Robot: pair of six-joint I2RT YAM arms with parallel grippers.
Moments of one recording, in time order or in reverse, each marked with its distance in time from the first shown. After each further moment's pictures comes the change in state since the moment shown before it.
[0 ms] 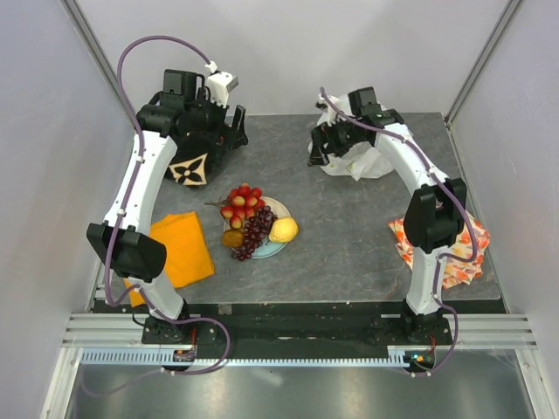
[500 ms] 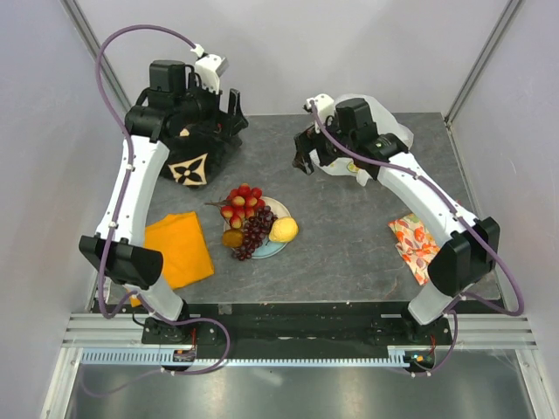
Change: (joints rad) left arm 0.000 -0.053 0.033 0.097 0.005 -0.098; right arm 0.241 -0.382 -0.252 0.227 0.290 0.171
